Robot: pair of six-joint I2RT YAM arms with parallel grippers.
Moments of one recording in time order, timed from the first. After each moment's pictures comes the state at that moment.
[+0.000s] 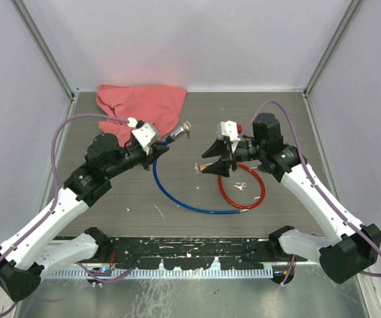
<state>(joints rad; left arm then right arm) -0.65 0.94 0.94 -0.12 0.25 0.12 0.46 1.13 1.04 -0.36 -1.05 -0.46</state>
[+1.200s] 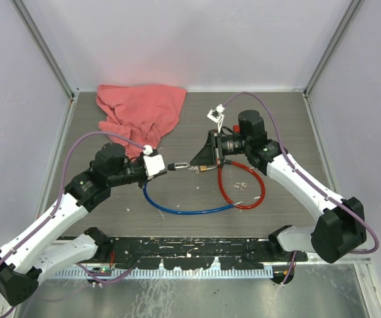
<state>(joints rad) -0.66 0.88 0.86 -0.38 0.43 0.52 0.48 1.29 1.02 -0.11 -1.02 0.48</state>
